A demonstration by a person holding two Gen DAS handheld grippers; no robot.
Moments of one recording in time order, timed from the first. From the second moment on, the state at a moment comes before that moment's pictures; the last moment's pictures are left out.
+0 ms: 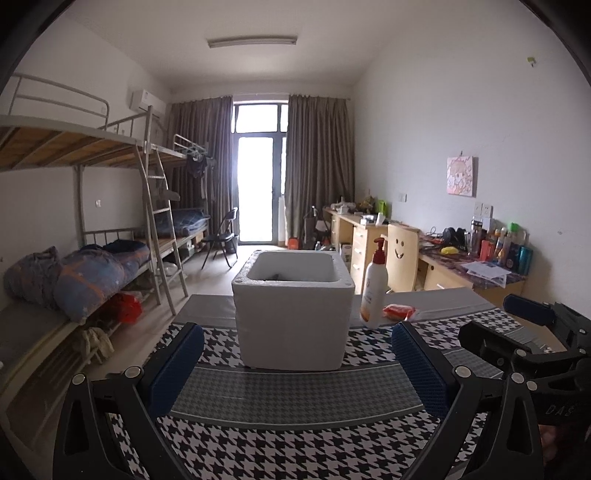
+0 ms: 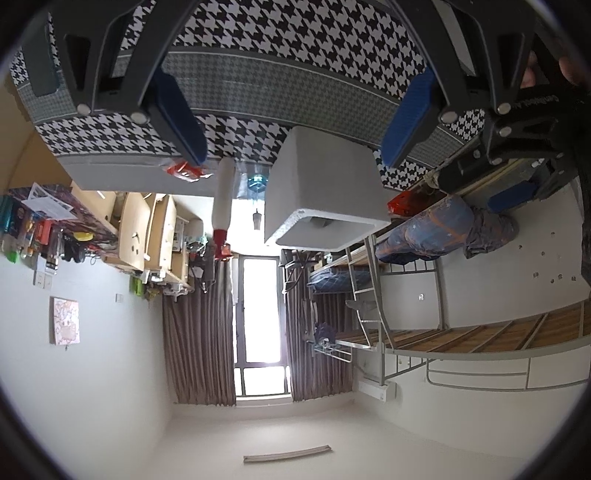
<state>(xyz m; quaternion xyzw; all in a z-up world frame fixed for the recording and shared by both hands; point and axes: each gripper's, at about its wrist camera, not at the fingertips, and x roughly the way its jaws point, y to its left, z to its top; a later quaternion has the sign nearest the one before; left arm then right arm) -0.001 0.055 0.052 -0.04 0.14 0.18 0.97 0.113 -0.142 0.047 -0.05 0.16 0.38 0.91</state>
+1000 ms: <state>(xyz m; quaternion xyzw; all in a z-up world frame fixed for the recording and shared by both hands) -0.034 0.030 0.024 -0.03 0.11 0.19 0.97 0.068 -0.183 0.001 -0.02 0.13 0.34 0.93</state>
